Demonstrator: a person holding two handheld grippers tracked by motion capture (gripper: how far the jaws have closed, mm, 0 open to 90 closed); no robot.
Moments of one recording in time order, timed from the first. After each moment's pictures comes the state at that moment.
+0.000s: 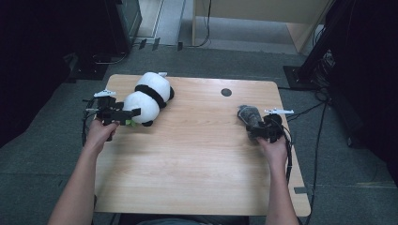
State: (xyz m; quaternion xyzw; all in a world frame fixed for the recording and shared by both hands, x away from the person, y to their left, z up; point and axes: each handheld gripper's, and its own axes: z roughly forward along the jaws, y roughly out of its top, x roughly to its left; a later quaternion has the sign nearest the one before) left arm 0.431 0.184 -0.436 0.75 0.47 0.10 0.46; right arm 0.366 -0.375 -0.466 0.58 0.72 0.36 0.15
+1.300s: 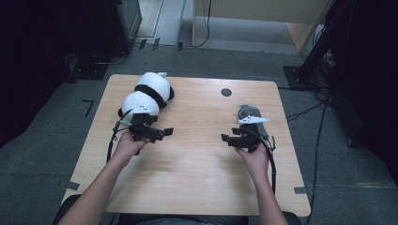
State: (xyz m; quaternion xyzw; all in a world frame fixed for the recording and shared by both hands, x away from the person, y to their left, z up) left arm 0.384 0.082 -0.453 0.80 0.37 0.04 0.47; right arm 0.338 -0.294 -0.466 0.49 0.76 0.41 0.12
